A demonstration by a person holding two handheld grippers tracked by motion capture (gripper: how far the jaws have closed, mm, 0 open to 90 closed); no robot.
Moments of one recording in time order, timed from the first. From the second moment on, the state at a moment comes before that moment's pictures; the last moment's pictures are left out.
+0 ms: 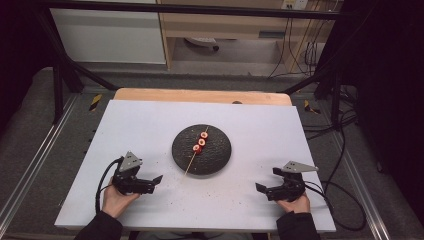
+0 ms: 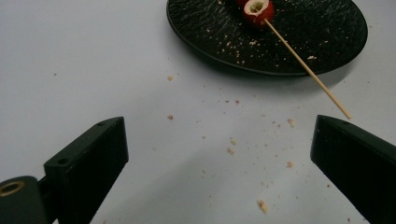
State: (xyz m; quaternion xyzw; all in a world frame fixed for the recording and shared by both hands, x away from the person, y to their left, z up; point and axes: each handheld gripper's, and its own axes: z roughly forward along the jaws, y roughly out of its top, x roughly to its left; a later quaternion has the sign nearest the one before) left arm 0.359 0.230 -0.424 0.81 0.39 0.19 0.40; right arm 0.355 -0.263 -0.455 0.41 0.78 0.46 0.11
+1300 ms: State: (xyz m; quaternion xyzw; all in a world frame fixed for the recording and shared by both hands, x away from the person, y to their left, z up) left arm 0.412 0.124 -0.413 0.84 0.40 0.16 0.34; right arm 0.356 -0.261 -0.456 0.41 0.78 0.46 0.11
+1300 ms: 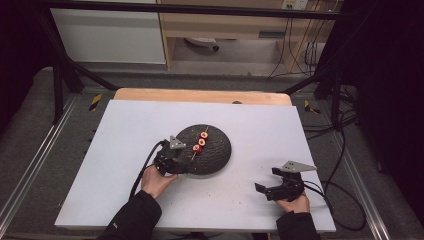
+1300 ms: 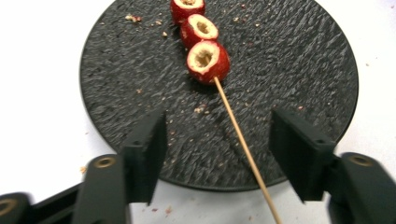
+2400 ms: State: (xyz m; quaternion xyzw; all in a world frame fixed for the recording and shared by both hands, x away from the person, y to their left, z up) left arm 0.421 0.095 -0.424 0.84 0.44 0.15 0.28; right arm 0.356 -0.261 -0.455 0.41 0.78 0.46 0.11
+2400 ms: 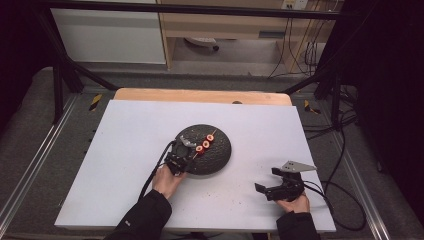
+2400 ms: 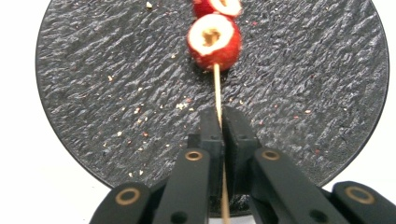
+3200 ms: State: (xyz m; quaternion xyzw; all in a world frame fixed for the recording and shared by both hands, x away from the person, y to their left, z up) left arm 0.396 0.132 -0.406 0.82 0.42 0.15 0.37; right arm 0.356 -0.260 -0.456 0.41 0.78 0.46 0.10
